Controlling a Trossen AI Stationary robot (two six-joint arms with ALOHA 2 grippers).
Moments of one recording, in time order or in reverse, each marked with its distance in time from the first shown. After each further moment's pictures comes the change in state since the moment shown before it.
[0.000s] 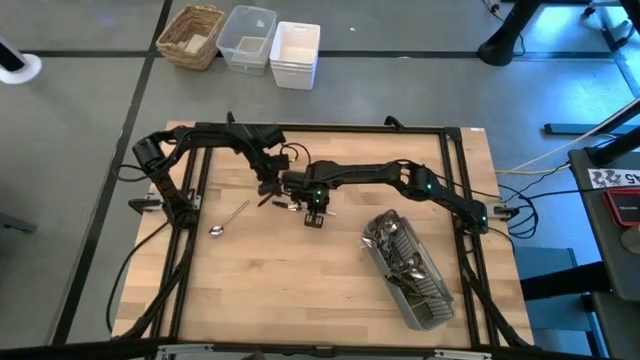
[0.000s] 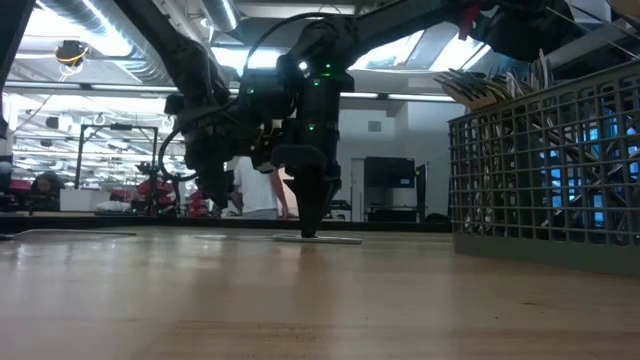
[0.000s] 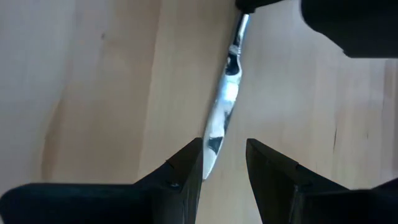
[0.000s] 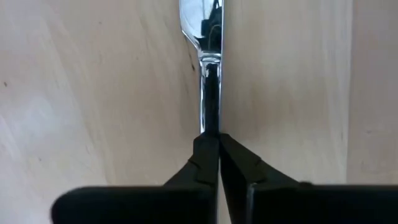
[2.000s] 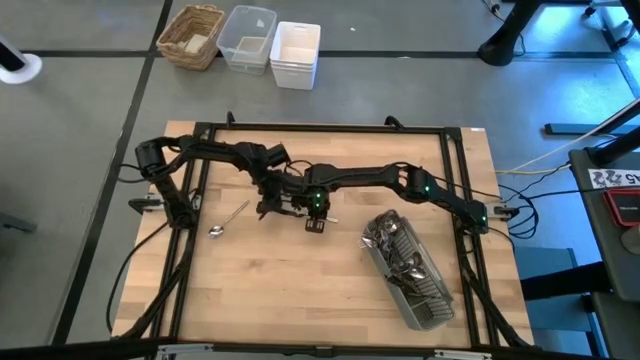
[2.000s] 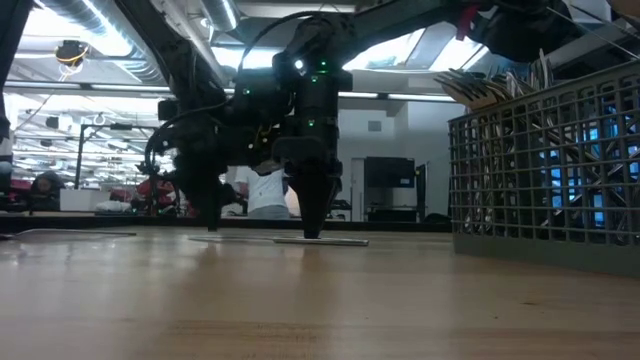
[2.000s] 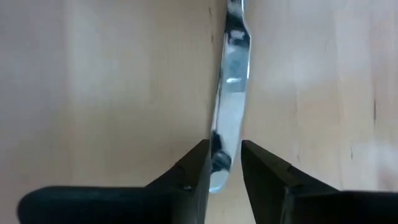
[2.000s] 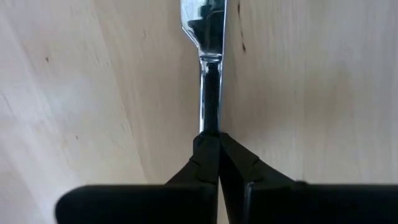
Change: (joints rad) left arm -0.161 0.002 -0.119 0.159 -0.104 0.030; right arm 0.016 0.000 0.051 -0.068 -0.064 -0.008
